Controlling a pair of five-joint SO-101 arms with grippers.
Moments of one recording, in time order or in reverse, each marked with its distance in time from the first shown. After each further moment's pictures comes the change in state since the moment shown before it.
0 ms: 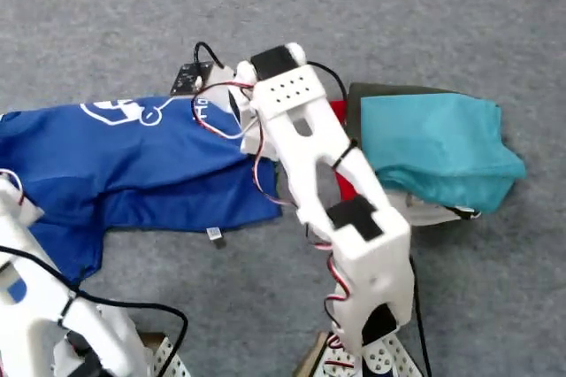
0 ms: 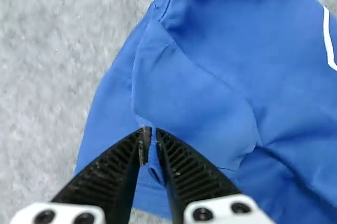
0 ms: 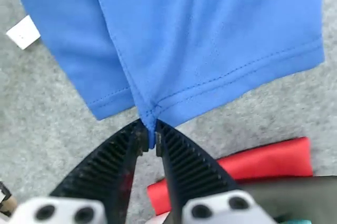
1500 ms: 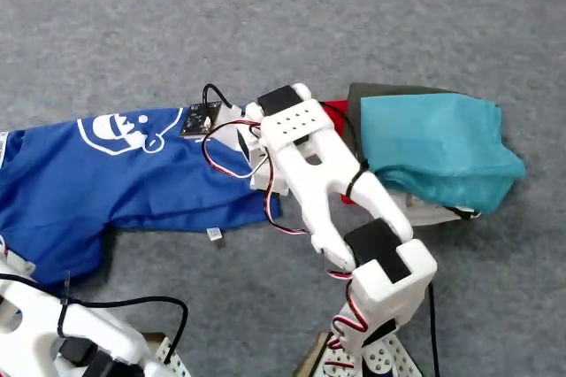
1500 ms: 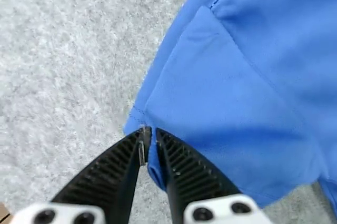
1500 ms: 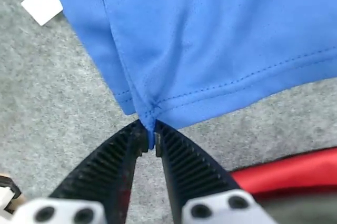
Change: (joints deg) left arm -17.5 -1.8 11.1 1.1 -5.8; right arm -1.1 -11.4 26.4 -11.4 0.3
